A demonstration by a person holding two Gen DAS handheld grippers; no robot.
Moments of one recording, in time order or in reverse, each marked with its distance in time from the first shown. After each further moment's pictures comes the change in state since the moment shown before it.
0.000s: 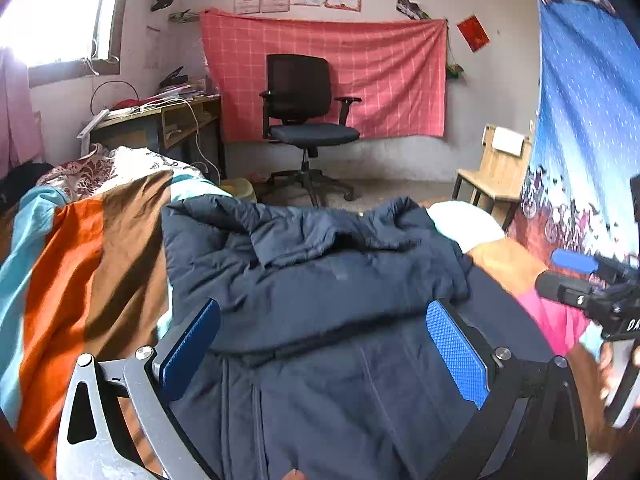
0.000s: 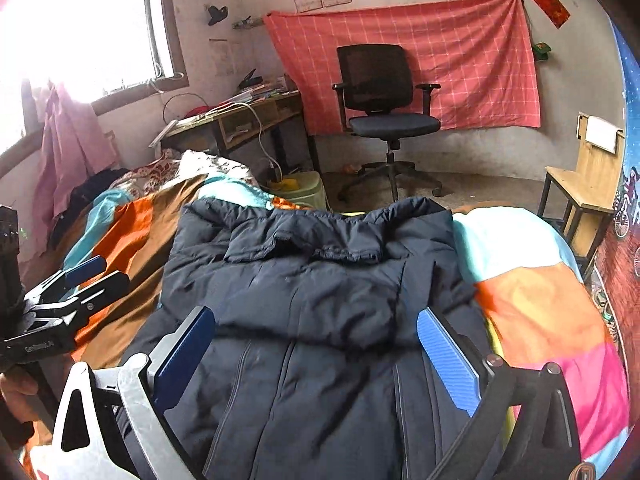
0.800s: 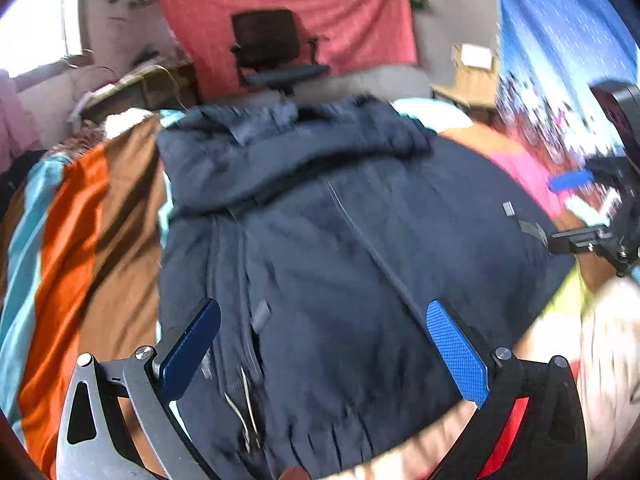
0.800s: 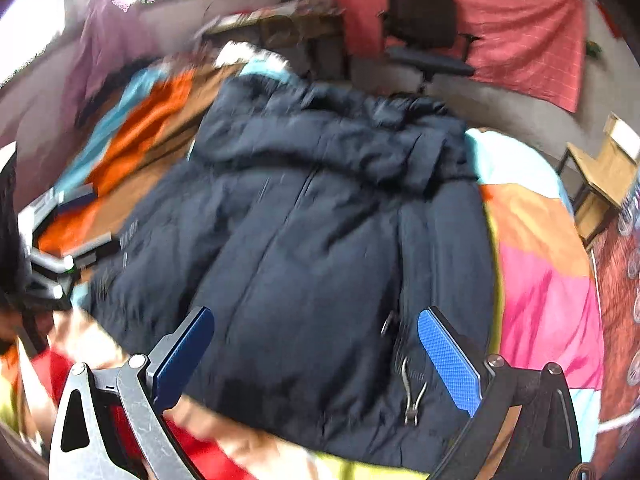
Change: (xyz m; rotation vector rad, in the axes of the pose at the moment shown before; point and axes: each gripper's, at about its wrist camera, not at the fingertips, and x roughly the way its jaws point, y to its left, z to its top) left arm -0.047 -0.033 -0.139 0.177 0.227 -0.020; right arm -0.050 0.015 -0.112 -0.216 0.341 0.037
